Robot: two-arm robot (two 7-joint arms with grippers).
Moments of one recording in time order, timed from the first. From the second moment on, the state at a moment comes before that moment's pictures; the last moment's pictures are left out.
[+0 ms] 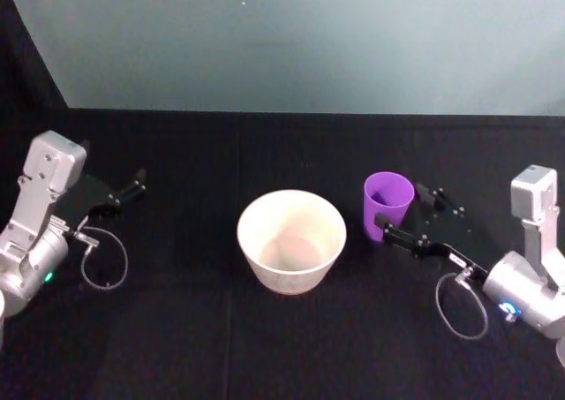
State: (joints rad) left arm -0.20 0.60 0.45 -1.41 -0.25 -0.12 0.03; right arm 0.25 0.48 -0.41 -1.18 0.48 -0.28 0.52
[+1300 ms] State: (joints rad) left arm -0.20 0.60 0.45 -1.41 -0.25 -0.12 0.03; right arm 0.35 0.39 -0.40 -1.07 0.40 -0.27 0.54
